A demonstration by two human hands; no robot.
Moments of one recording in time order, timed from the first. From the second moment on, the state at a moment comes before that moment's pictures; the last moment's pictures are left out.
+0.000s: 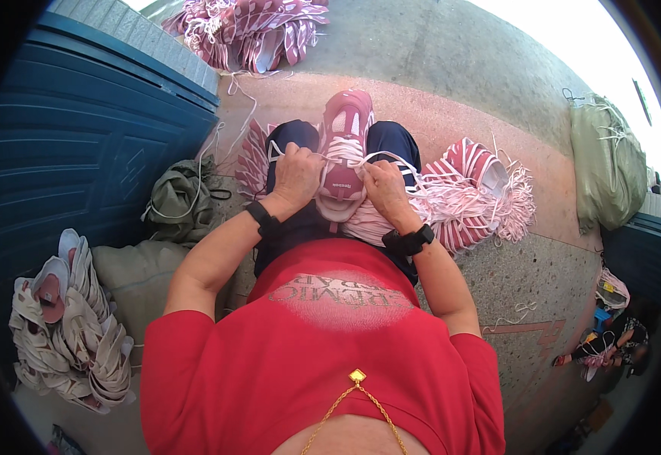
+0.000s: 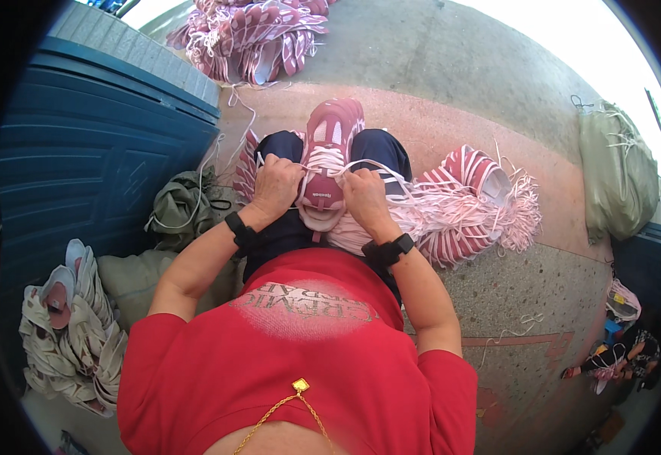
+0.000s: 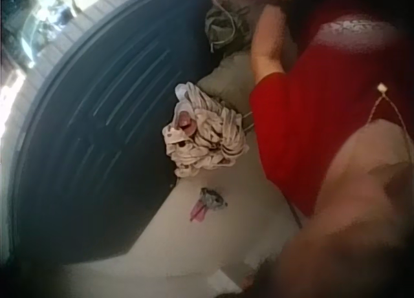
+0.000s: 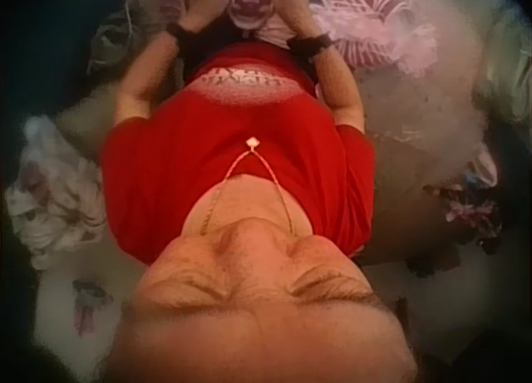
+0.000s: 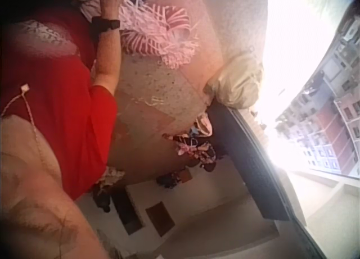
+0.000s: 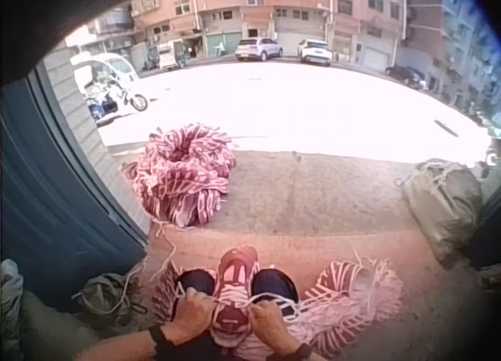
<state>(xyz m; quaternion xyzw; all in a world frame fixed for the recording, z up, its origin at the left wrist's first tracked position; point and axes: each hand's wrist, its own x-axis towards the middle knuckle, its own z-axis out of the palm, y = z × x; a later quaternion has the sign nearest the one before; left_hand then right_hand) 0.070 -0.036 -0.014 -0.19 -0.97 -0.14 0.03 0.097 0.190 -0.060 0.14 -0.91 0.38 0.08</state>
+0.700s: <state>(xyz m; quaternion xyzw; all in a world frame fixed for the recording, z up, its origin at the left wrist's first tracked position) -0.007 0.033 -0.009 -0.14 -0.84 -0.45 -0.26 0.099 0.194 -0.068 0.04 -0.83 0.56 0.02</state>
